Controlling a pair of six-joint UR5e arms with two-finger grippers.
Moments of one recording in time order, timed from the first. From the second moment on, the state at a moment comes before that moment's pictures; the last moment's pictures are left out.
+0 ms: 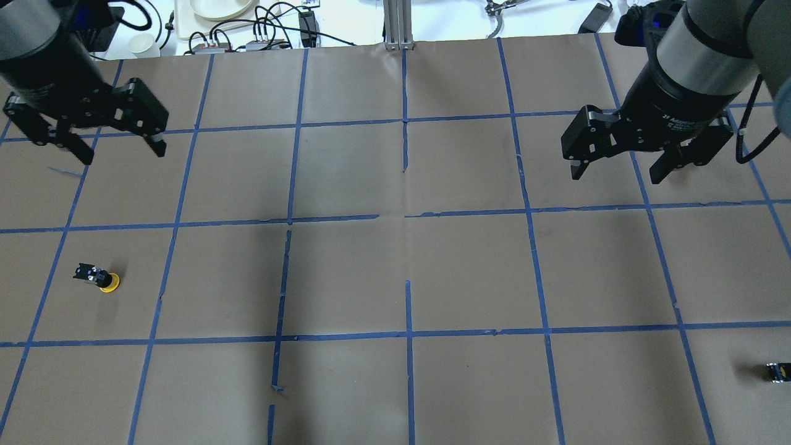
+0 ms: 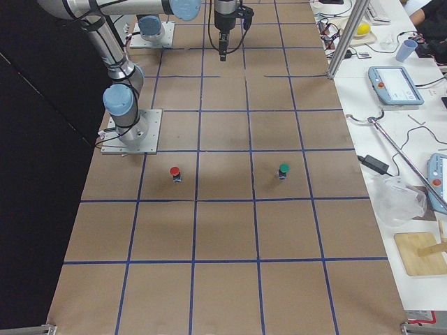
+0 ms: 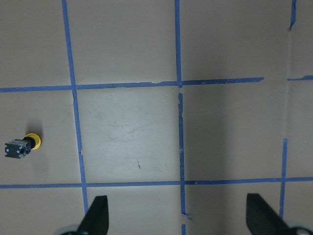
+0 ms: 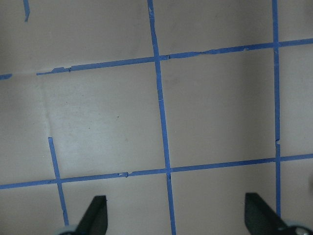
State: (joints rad) left arm -1.26 -1.57 -1.56 -1.70 1.61 0.21; right arm 1.52 -1.72 1.67 -1.51 -1.55 0.05
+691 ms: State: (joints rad) left arm -0.91 -1.60 -1.92 -1.19 1.62 0.71; right arm 1.52 -1.72 1.67 -1.50 -1.54 0.06
